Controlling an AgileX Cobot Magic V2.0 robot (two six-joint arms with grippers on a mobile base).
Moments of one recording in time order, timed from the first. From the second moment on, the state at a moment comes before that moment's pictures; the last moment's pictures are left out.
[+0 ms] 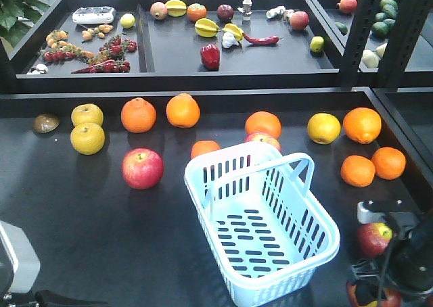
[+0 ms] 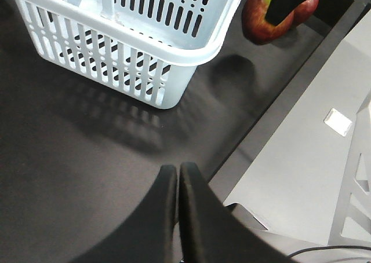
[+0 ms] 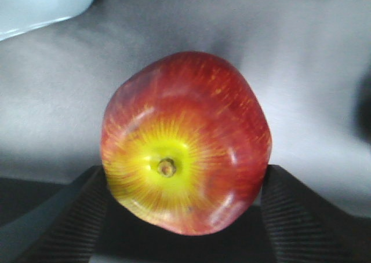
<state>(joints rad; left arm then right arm) -0.57 0.74 -0.40 -0.69 0.53 0.56 0.02 1.52 -0.67 0.12 0.81 -0.19</state>
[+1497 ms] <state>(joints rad) -0.57 0.74 -0.40 -0.69 0.53 0.56 0.18 1.44 -0.81 0.74 0.62 -0.70</state>
